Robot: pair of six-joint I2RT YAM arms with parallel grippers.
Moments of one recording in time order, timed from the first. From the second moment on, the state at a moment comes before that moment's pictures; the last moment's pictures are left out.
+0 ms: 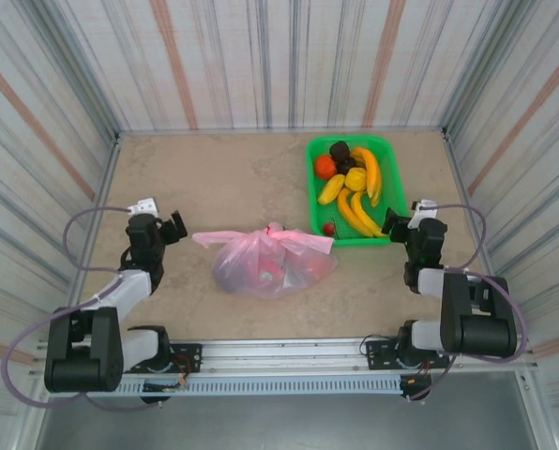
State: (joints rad) left arm -0.01 1.19 0.36 0.38 -0.16 -0.16; right arm -0.09 1.37 0.27 0.78 -0.03 0.13
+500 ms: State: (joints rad) left arm -0.02 1.49 0.28 0.86 -0.12 0.00; right arm -0.07 1.53 0.36 0.90 -0.02 0.13
